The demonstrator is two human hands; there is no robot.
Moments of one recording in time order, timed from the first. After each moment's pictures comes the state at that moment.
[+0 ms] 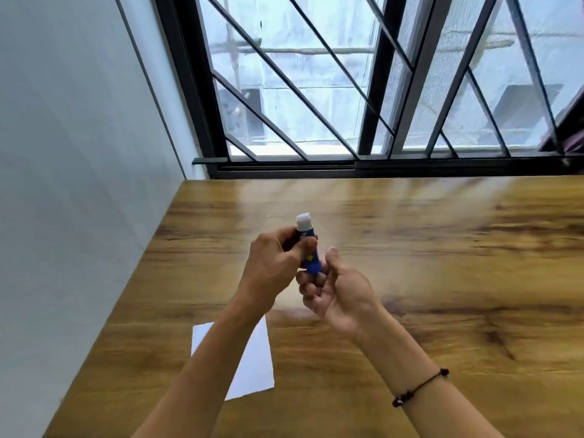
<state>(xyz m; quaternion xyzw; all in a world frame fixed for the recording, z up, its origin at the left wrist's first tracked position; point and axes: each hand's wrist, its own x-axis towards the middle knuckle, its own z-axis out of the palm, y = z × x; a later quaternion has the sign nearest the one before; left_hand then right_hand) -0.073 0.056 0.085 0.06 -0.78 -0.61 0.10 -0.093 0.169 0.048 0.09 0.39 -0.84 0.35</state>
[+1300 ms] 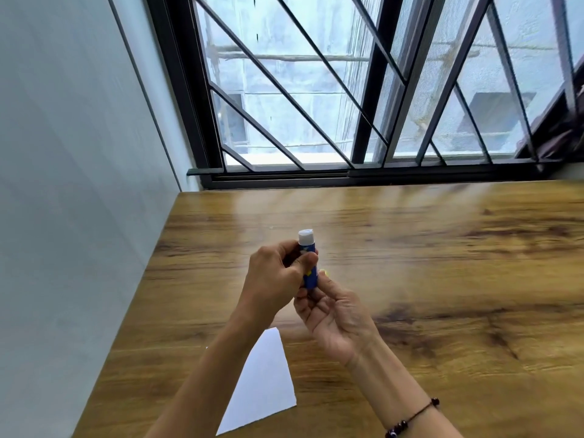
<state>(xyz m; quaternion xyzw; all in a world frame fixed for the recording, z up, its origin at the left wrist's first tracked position) -0.072 0.029 0.089 0.05 -0.80 -0.60 0.08 -0.073 0.135 0.051 0.12 0.28 -0.91 0.28</state>
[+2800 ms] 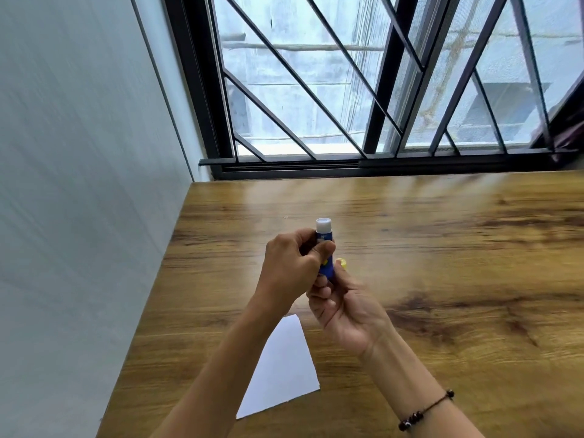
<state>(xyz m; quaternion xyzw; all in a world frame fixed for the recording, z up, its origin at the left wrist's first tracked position) -0.067 0.018 0.089 0.03 -0.79 -0.60 0.09 -0.064 0.121 0.058 0.14 0.26 -0.91 0.30</state>
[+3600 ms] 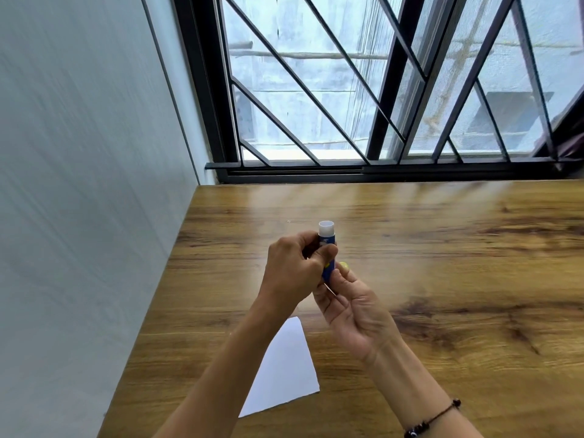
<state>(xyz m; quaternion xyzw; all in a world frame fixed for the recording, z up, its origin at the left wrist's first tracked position) -0.058 0.021 0.099 0.03 -0.80 -0.58 0.11 -0.060 0.127 0.054 0.09 0.28 -0.92 0.25</state>
